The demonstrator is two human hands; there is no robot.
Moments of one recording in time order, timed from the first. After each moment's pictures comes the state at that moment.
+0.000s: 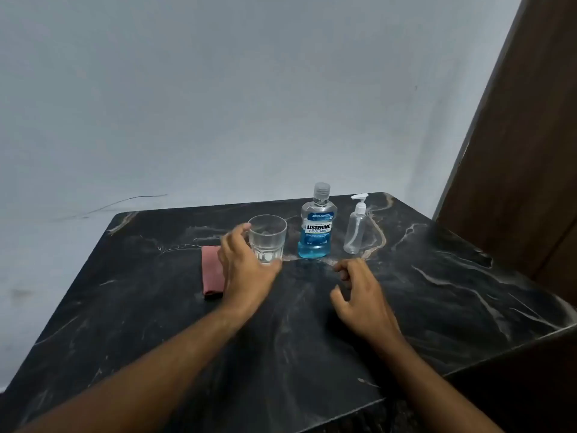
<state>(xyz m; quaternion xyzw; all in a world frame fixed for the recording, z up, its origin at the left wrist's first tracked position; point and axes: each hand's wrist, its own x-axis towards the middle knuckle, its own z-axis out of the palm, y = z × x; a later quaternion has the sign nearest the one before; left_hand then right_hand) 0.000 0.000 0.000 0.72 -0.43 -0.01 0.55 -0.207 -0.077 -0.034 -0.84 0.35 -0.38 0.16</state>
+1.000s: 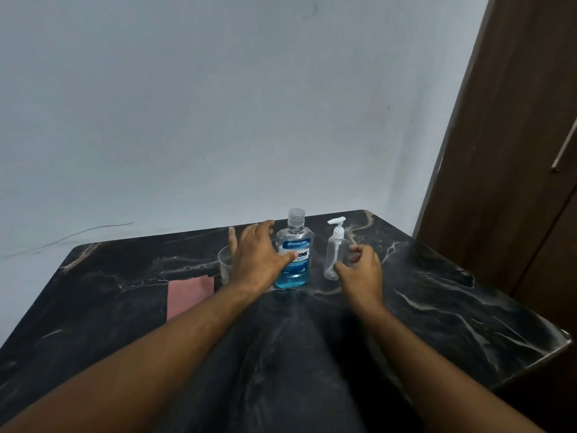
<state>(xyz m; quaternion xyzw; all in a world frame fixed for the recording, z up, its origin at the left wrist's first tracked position) -0.007 -0.099 0.043 0.75 -0.53 0.02 0.40 -0.192 -0.162 0.015 -0.64 0.54 -0.48 0.26</state>
